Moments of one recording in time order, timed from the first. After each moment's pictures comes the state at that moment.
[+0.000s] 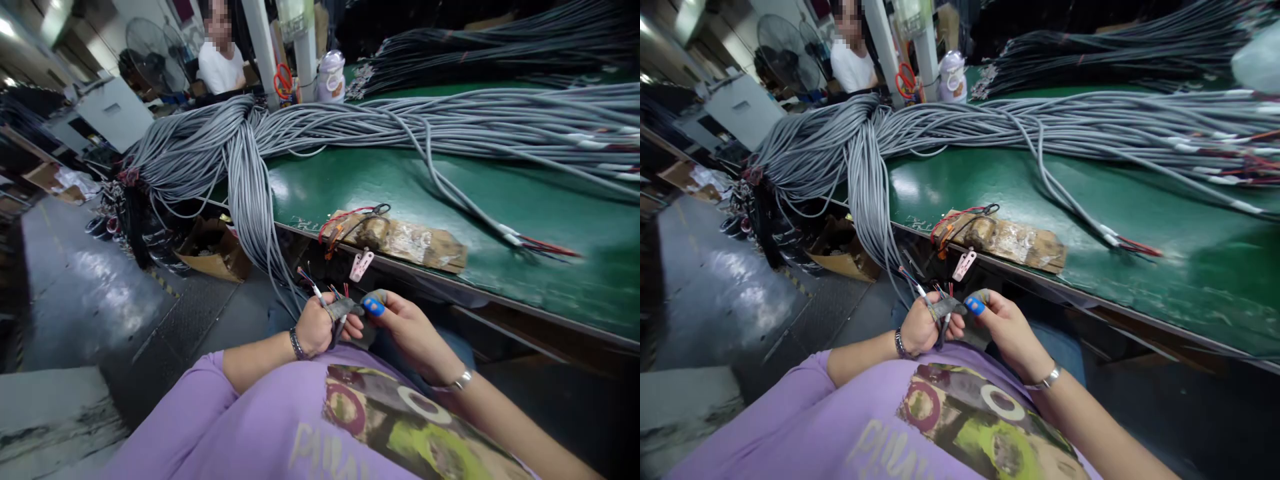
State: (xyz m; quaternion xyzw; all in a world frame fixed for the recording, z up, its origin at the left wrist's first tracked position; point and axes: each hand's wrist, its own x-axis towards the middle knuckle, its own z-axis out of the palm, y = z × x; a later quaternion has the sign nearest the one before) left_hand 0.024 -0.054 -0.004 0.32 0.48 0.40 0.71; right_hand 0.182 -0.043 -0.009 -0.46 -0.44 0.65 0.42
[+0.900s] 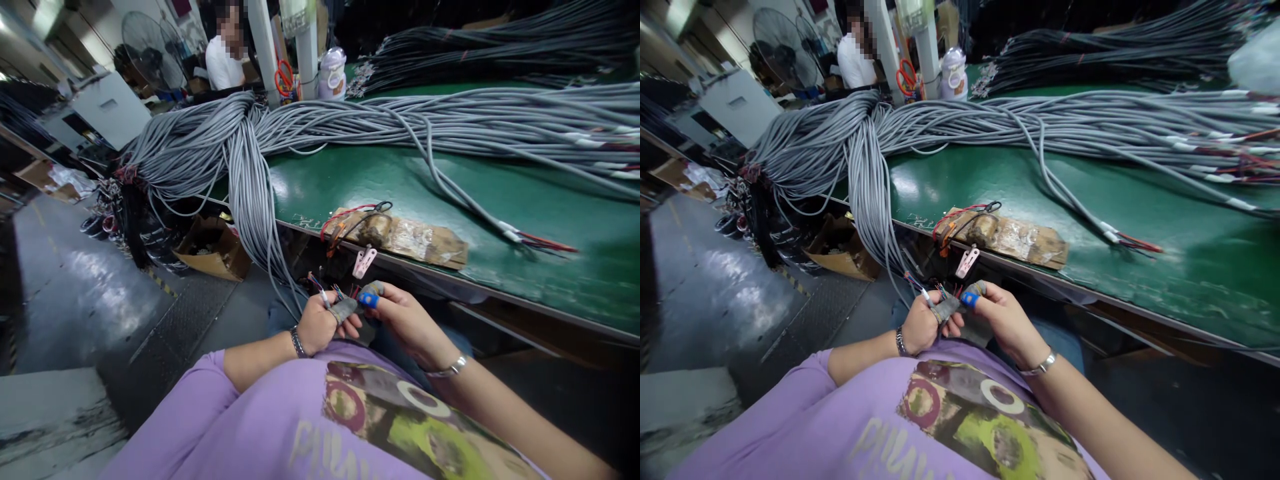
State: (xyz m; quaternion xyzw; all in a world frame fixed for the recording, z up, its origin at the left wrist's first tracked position) left_hand 0.017 -0.059 -0.006 0.42 0.49 0.38 0.66; right_hand 0.172 -0.035 -0.004 -0.46 -0.43 0.65 0.42
